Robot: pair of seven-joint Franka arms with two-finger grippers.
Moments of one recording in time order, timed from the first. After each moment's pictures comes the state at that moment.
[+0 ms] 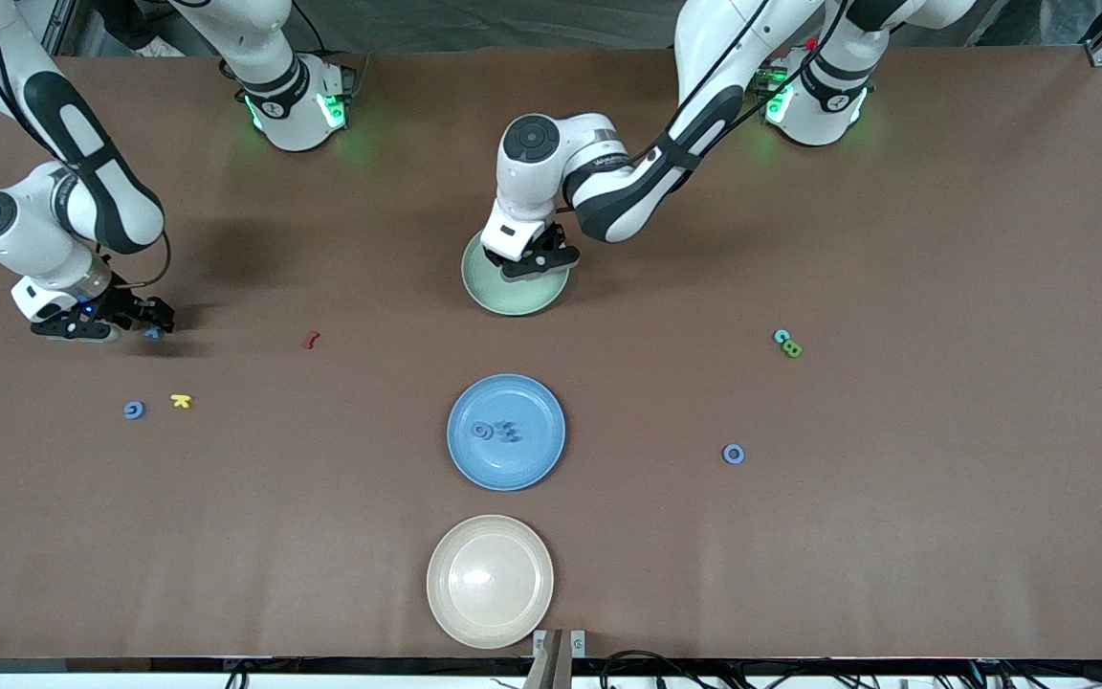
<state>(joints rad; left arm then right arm) -0.62 0.68 -0.45 -1.75 0.31 2.45 -1.50 -0.46 0.35 0.00 -2.44 -0.08 2.87 -0.33</state>
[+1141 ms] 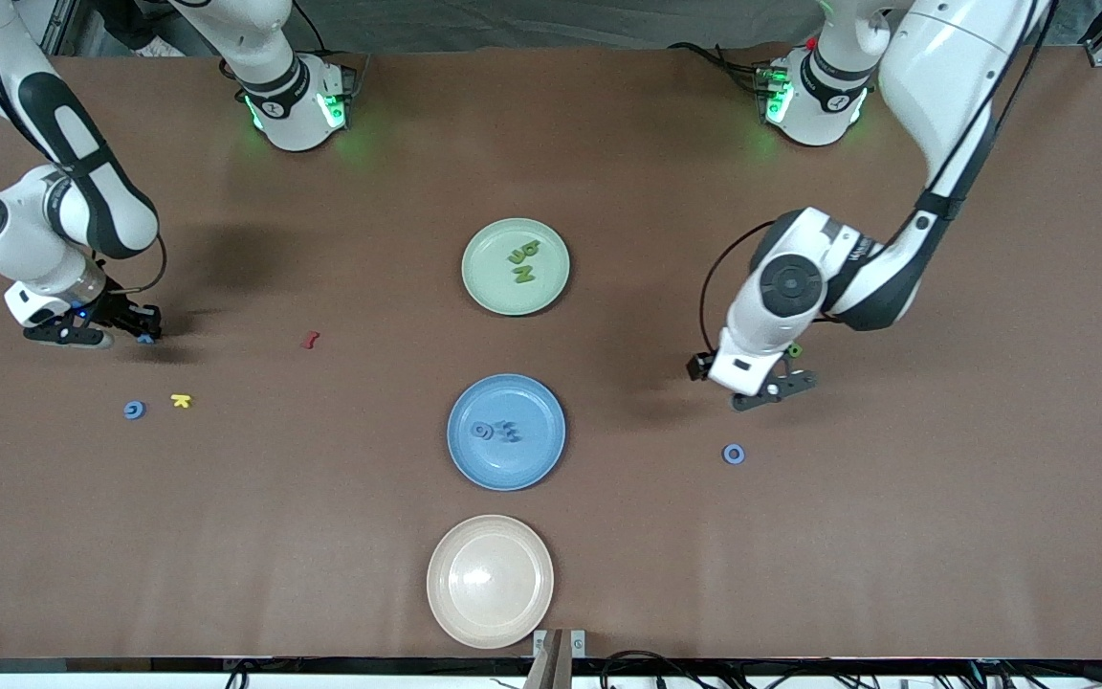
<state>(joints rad) -0.02 0.49 -0.43 -1.94 0.31 2.33 -0.93 -0.45 0.34 0.00 -2.39 -0.04 2.80 -0.31</state>
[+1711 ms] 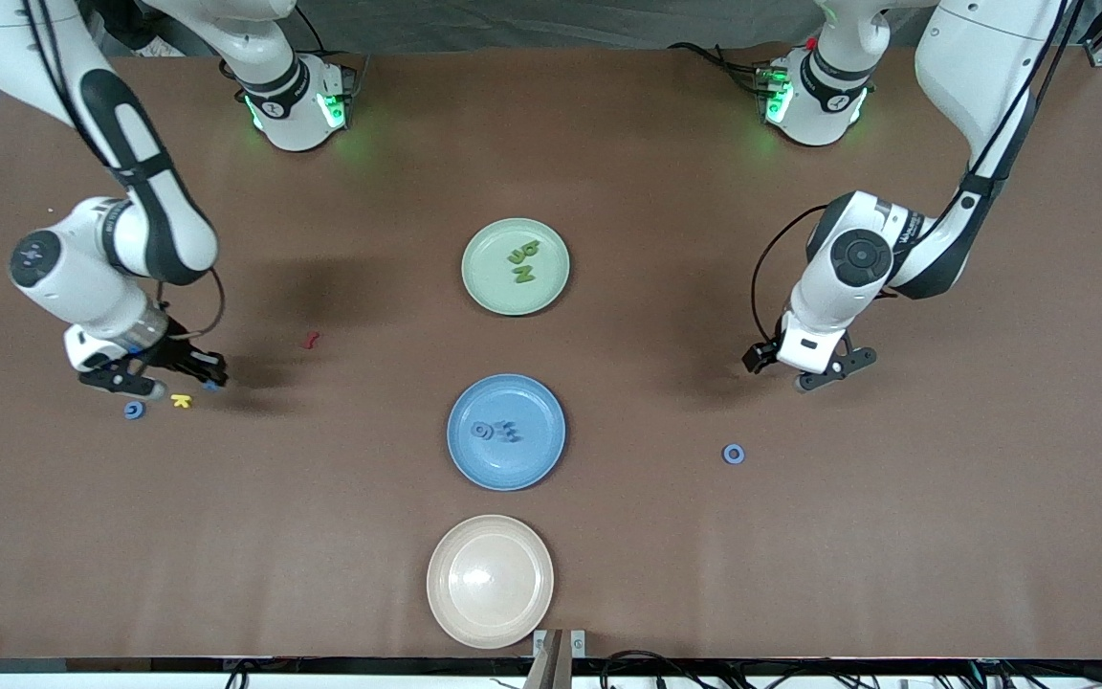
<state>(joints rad) 0.03 0.37 -0.31 -2.23 0.31 2.61 -0.91 -0.08 0.31 0.02 -2.25 0.17 2.69 0.01</state>
